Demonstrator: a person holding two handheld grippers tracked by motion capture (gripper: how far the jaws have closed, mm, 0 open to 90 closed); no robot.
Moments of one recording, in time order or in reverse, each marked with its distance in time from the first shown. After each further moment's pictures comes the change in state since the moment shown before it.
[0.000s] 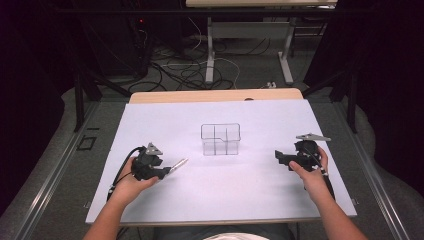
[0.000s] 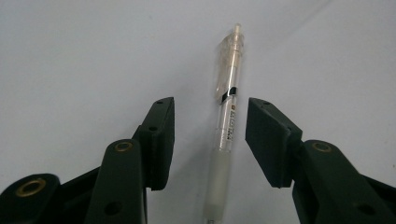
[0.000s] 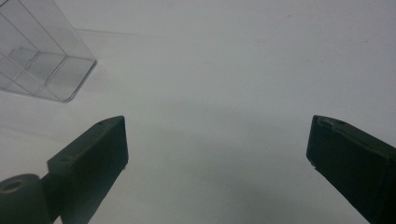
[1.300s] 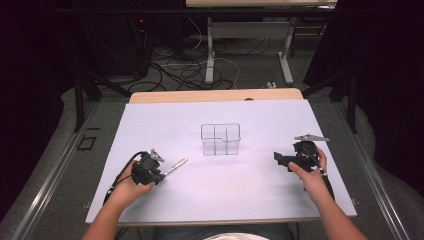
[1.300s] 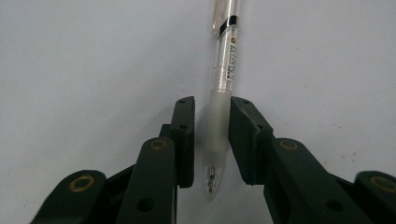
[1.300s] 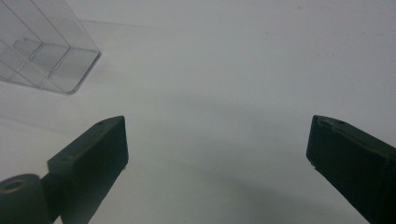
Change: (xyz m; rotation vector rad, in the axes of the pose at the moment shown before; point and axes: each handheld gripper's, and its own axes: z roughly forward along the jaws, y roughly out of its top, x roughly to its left) left arm -0.003 -0.008 0.004 0.199 0.007 0.069; right arm 0.002 -0.002 0.003 0.022 0.021 -0.004
